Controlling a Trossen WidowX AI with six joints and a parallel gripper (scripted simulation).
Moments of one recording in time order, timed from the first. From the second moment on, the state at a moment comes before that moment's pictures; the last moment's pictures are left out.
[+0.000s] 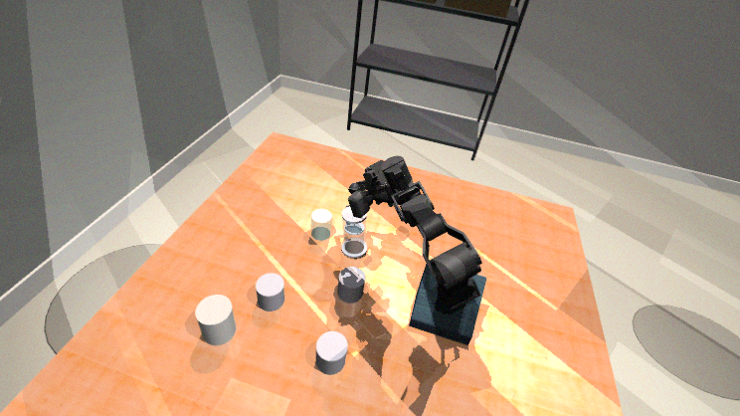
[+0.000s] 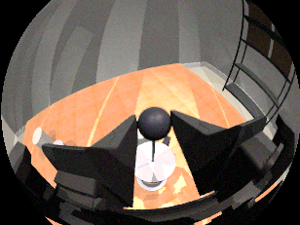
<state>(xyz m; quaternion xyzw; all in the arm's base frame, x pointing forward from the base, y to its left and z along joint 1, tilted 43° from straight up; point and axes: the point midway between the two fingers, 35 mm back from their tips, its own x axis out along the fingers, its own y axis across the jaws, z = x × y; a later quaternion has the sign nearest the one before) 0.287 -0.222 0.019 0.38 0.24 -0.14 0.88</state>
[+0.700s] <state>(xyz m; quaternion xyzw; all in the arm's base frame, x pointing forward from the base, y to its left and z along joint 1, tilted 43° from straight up) 0.302 -0.206 -0.005 0.38 0.24 -0.14 0.88</state>
